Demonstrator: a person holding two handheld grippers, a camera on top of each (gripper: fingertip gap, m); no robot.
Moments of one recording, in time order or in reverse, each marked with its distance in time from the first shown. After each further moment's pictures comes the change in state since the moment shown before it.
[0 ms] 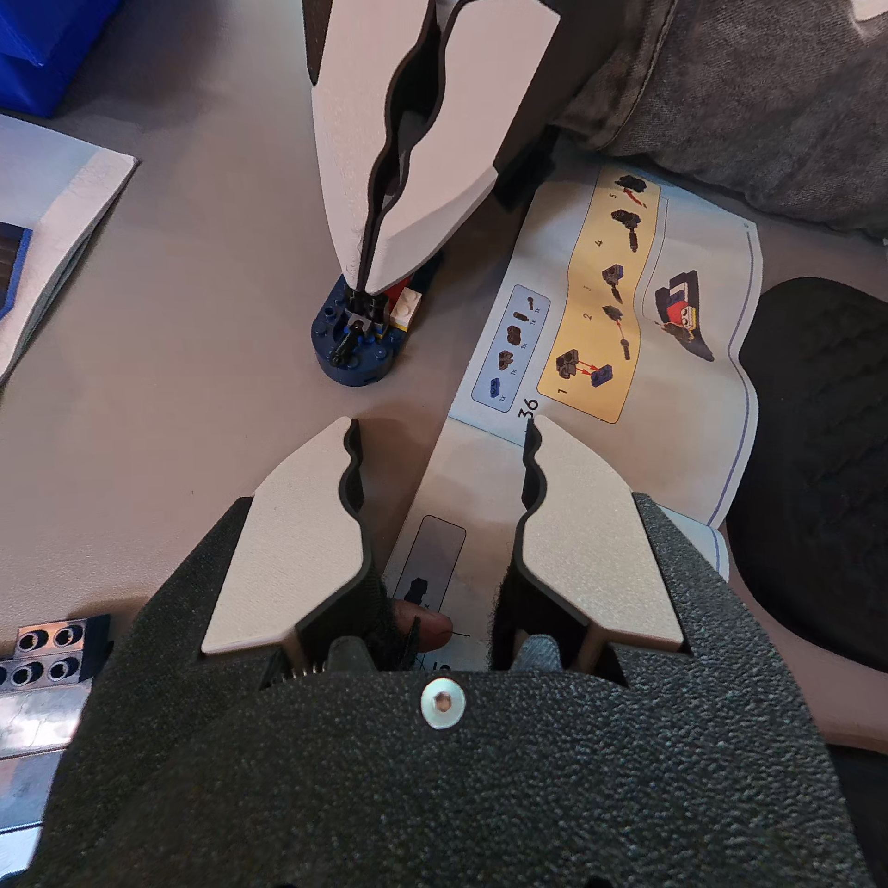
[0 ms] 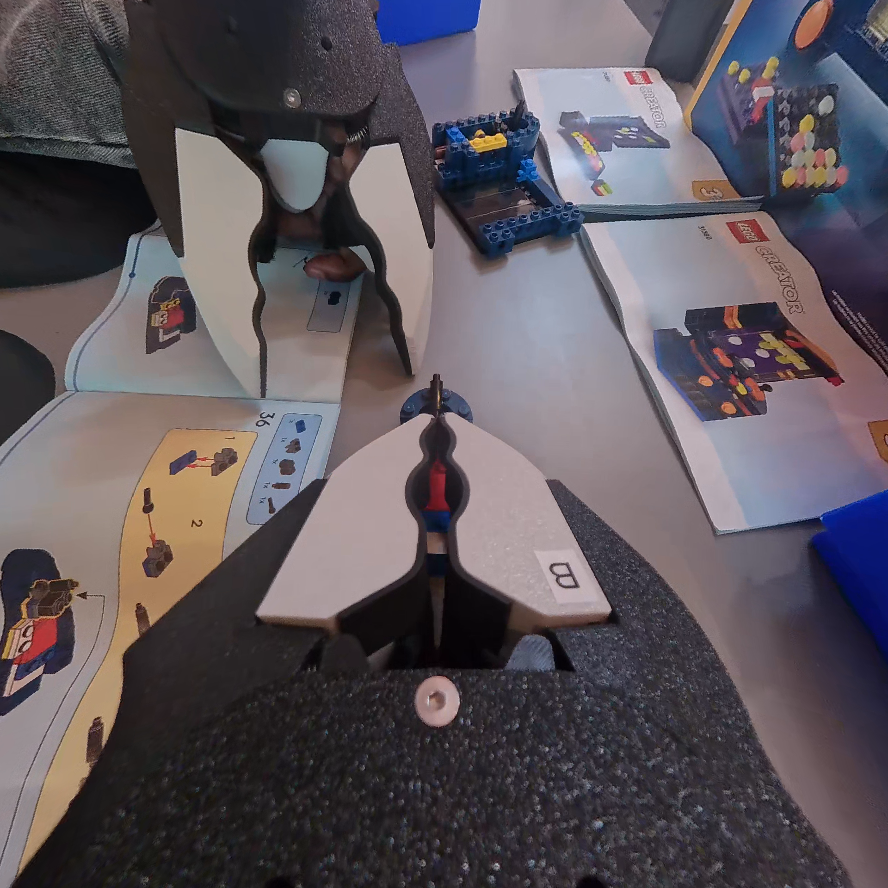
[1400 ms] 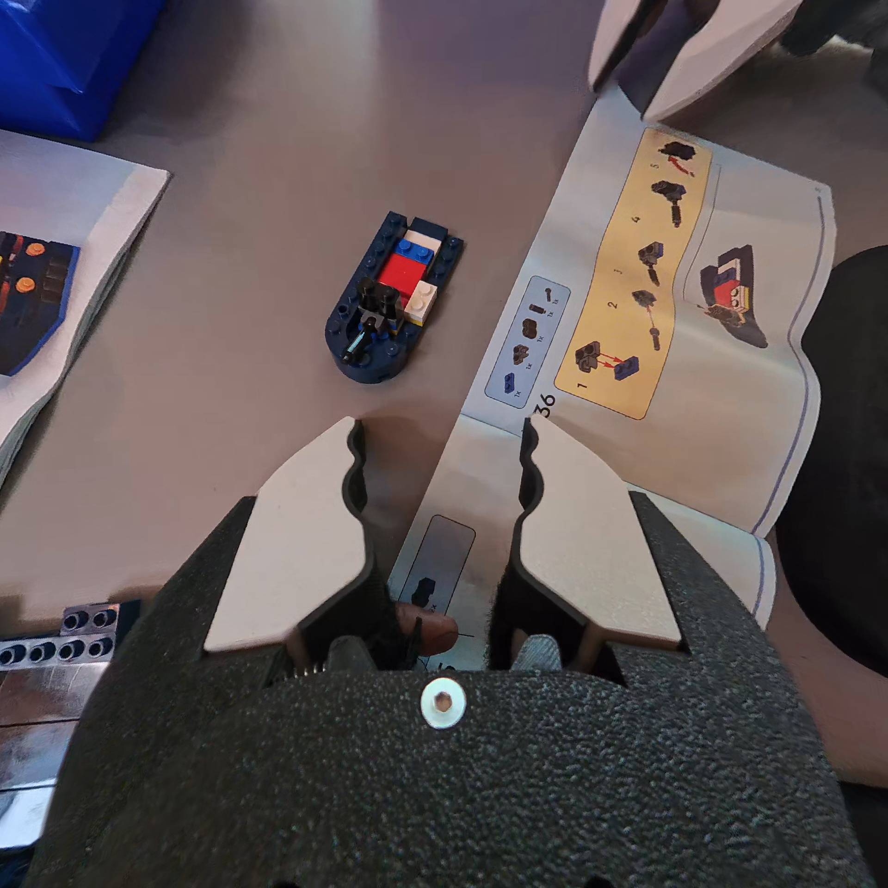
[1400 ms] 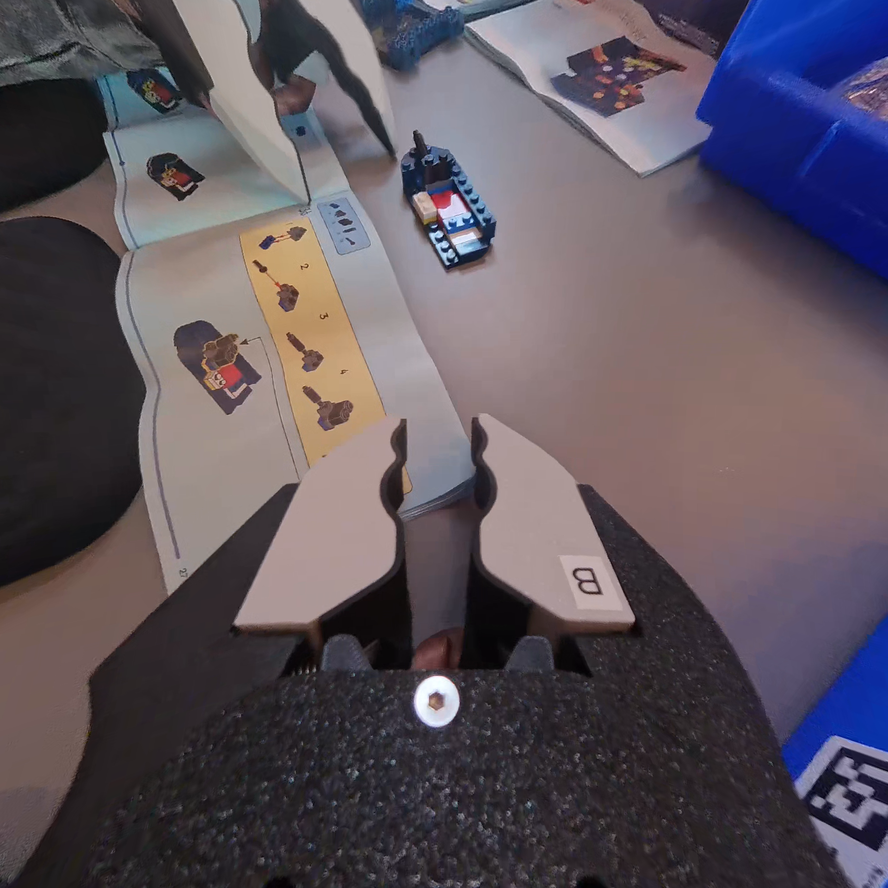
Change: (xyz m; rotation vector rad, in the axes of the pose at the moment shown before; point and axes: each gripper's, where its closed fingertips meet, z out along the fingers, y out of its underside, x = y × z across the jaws) left arm -0.005 0.002 0.002 -0.026 -0.107 0.068; right arm -0.059 0.080 -0.120 -0.075 0.321 0.268
